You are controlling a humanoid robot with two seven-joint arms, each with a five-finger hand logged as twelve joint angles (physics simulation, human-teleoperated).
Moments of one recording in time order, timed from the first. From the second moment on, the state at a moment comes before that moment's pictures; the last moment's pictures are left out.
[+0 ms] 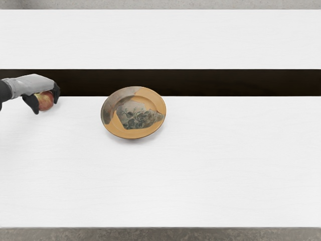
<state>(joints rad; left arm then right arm) -1.18 0.45 0.59 -0.36 1.05 0.07 -0.61 0.07 0.00 -0.33 0.15 -0.05 -0.07 0.02</state>
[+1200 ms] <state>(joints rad) -1.39 0.37 0.35 -0.78 0.85 -0.01 -0.61 0.08 0.00 -0.33 0.15 -0.05 -0.07 0.02</state>
